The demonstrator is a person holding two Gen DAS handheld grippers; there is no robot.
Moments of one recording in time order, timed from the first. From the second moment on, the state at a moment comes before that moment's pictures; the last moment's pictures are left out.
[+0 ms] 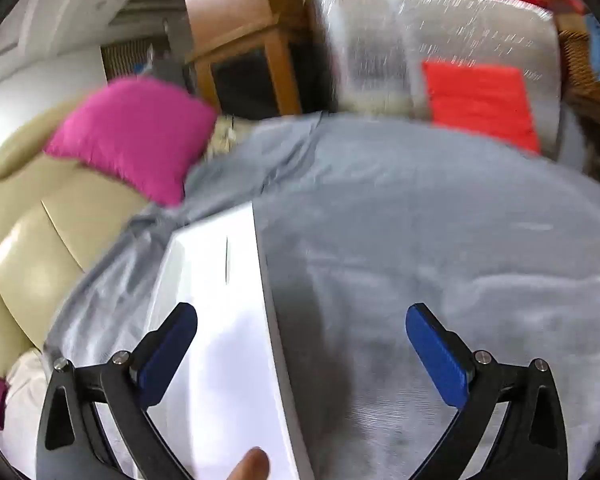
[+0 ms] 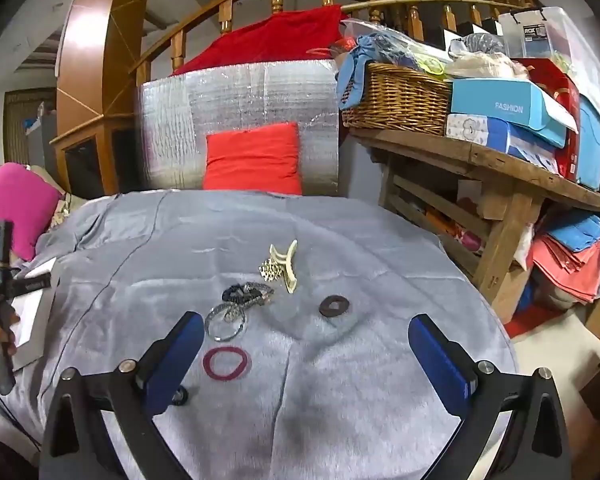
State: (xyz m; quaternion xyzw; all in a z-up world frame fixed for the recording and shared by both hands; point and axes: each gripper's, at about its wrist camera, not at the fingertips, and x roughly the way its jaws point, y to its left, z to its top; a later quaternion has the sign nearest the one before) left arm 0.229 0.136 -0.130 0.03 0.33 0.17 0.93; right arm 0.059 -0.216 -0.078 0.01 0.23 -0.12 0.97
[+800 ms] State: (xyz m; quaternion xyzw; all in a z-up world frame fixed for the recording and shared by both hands) left arm 0.117 0.060 -0.188 0.26 0.30 -0.07 0.91; right arm 0.059 -0.250 -0.078 0.07 0.20 -0.13 0.97
